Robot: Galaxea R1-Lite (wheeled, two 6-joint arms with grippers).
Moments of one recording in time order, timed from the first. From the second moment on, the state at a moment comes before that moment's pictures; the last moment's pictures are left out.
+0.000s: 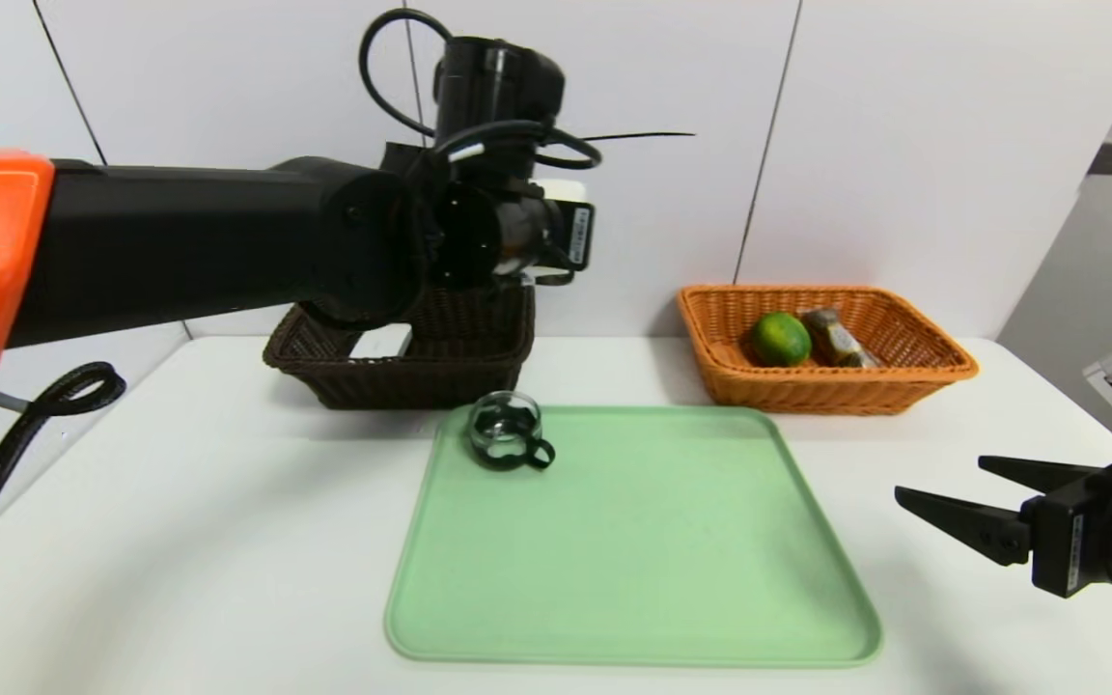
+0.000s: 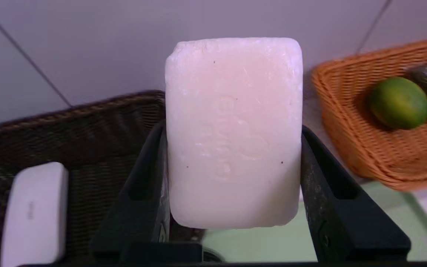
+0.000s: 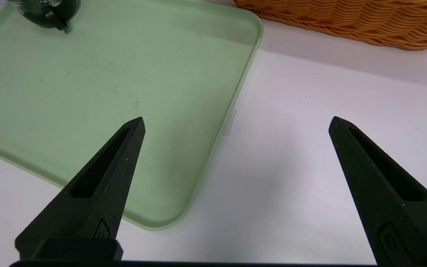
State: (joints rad) left arm -0.68 2.04 -1.86 0.03 0.38 -0.08; right arm 0.09 1.20 -0.45 -0.31 0.29 -0.05
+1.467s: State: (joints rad) left arm -0.40 2.13 -1.56 -0.22 0.28 -0.07; right arm 0.09 1.23 -0.46 -0.31 0.28 -0.06
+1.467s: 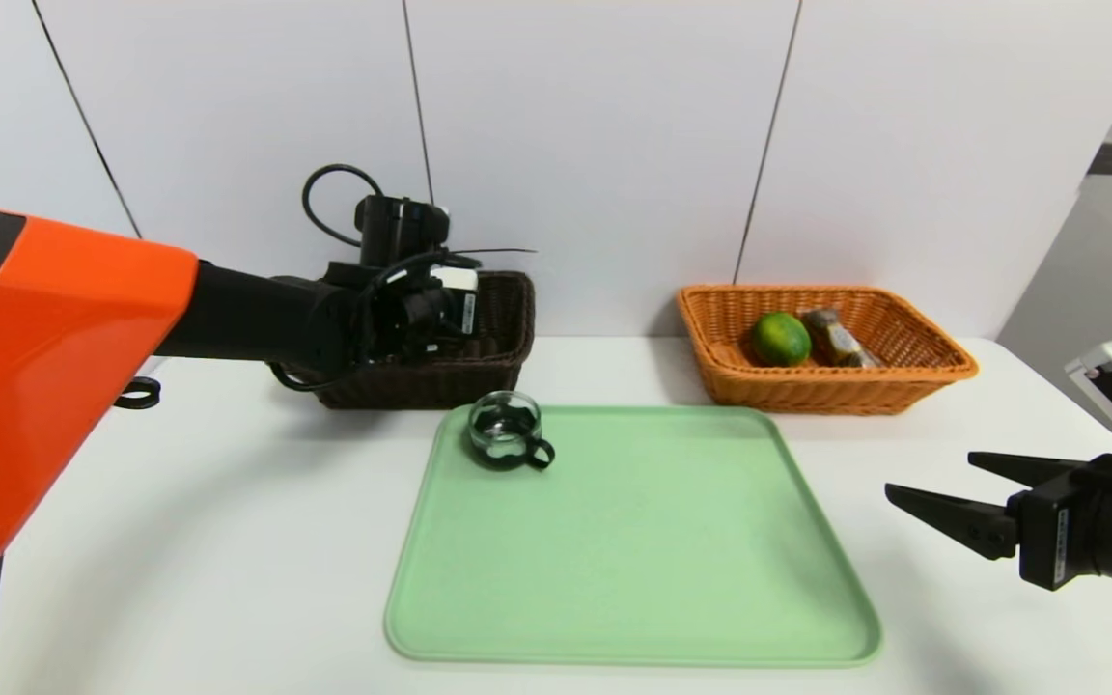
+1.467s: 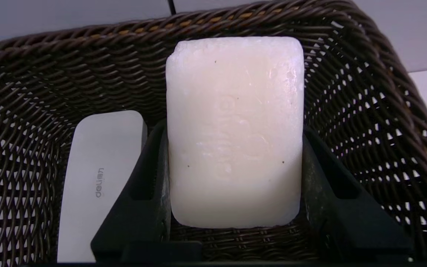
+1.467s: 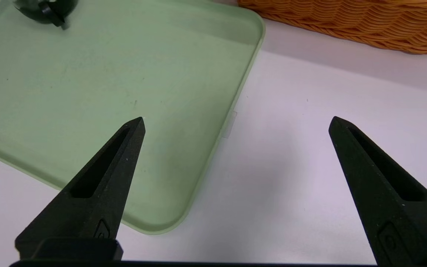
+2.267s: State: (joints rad) left arm -0.37 2.18 -1.57 -0.23 0.29 -0.07; right arm 0.09 1.23 -0.46 -0.31 0.29 -0.06
